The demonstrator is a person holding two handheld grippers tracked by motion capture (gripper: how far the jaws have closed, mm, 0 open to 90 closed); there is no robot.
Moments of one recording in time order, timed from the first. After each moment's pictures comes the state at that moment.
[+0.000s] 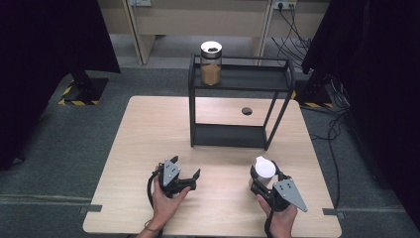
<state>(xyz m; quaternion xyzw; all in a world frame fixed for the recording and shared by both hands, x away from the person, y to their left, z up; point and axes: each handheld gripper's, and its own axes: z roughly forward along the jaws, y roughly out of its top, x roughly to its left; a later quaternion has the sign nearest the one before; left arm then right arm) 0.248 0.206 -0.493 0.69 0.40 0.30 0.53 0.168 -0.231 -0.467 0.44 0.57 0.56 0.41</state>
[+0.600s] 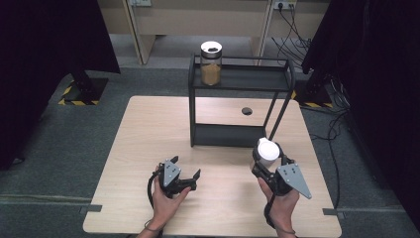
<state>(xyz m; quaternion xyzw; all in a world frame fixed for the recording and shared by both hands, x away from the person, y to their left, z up) 0.247 0.205 -0.494 0.69 0.39 0.30 0.53 0.188 -0.221 -0.433 0.42 0.54 0.58 0.44</state>
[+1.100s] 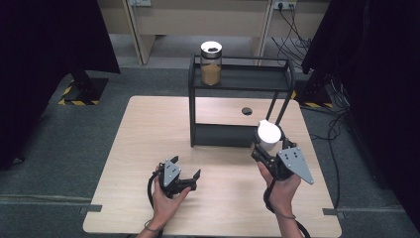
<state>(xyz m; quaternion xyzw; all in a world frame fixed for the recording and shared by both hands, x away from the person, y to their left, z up) 0.247 0.205 -0.494 0.69 0.39 0.30 0.53 0.208 -0.212 -0.399 0.39 0.52 0.60 0.46</state>
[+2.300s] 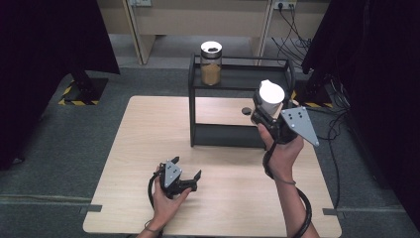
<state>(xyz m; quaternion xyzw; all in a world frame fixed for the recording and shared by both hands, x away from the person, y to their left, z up) 0.246 0.204 -0.493 0.69 0.38 0.30 0.53 0.255 -0.199 -0.330 0.37 0.49 0.62 0.49</state>
